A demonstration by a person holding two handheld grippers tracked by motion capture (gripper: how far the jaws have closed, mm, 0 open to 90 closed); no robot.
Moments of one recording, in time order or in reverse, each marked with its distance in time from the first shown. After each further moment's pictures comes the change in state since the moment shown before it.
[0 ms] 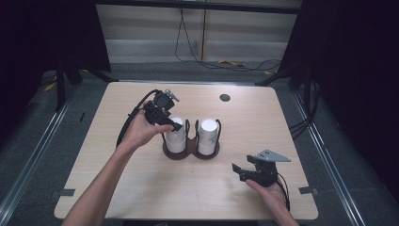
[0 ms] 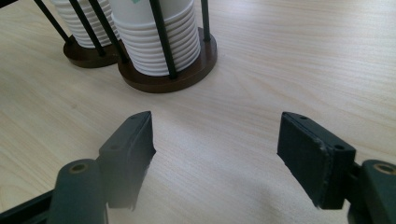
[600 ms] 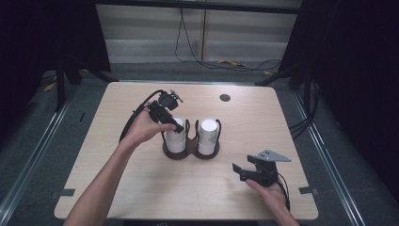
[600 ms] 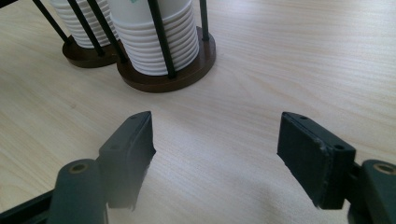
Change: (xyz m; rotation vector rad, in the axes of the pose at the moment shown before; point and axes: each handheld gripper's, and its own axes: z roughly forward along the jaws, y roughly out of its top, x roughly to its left) left arm 0.005 0.007 0.016 0.084 -0.067 -0.007; right arm 0.000 0.000 0.000 0.001 -0.002 0.009
